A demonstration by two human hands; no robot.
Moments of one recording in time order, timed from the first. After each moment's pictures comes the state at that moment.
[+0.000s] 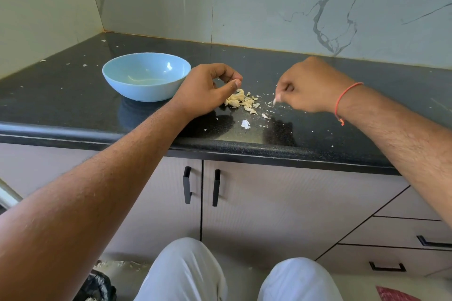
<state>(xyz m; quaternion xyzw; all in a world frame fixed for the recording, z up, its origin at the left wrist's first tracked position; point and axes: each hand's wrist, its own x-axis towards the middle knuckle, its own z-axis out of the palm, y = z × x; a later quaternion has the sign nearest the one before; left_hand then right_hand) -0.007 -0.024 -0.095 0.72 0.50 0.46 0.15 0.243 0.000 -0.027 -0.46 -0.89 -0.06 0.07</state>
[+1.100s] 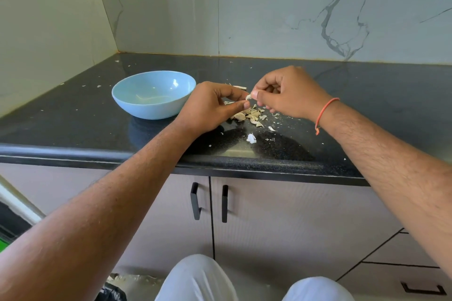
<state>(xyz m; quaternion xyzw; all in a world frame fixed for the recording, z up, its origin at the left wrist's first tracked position) -0.003 -0.023 -0.096 0.74 0.48 0.45 0.12 0.211 0.013 -0.045 -0.38 -0.87 0.15 0.30</state>
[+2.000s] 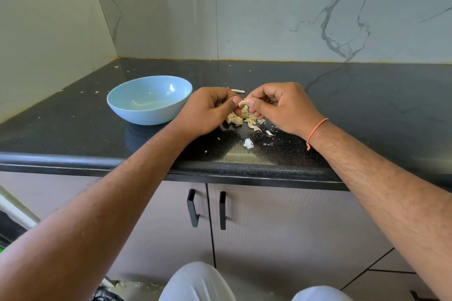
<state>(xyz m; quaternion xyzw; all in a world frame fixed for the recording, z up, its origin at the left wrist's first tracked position) 0.000 -0.028 -0.088 0.73 0.52 0.42 0.16 0.212 0.028 -0.086 -0.29 -0.83 0.23 0.41</state>
